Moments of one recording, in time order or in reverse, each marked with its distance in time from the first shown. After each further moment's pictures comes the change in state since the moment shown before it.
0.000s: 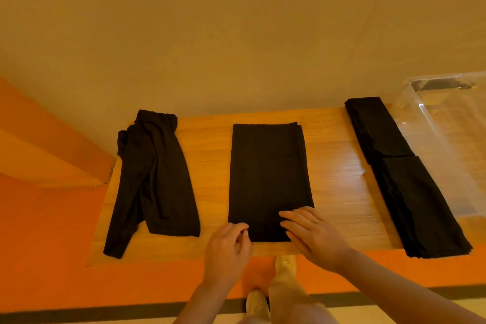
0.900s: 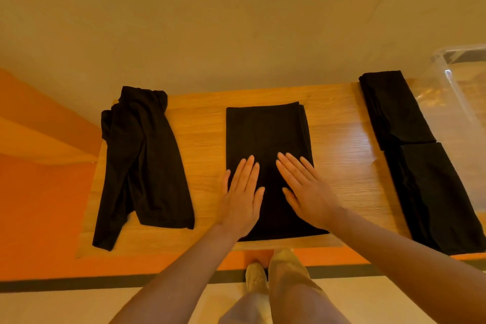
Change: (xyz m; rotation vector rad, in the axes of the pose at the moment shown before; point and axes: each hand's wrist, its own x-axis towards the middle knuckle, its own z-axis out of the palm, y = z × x) left_hand 0.082 0.002 0.036 0.375 -0.149 0.222; right_hand 0.063 0.035 0.004 -0.081 -0.184 0.198
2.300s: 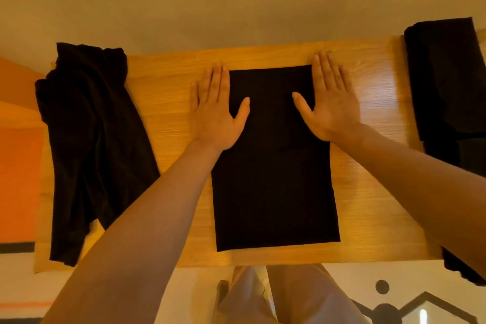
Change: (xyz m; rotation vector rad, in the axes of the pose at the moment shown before) left_hand 0.162 -0.064 0.002 0.116 -0.029 -0.220; right_hand 0.136 0.103 0.007 -0.043 0.041 0.361
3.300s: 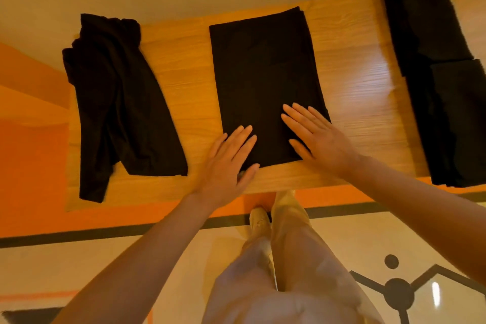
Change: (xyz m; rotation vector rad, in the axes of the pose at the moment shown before) left_hand -0.209 -0.011 0.015 -0.103 -0.037 0.475; right_hand -0.183 -0.031 0.011 0.120 -0.061 -0.424
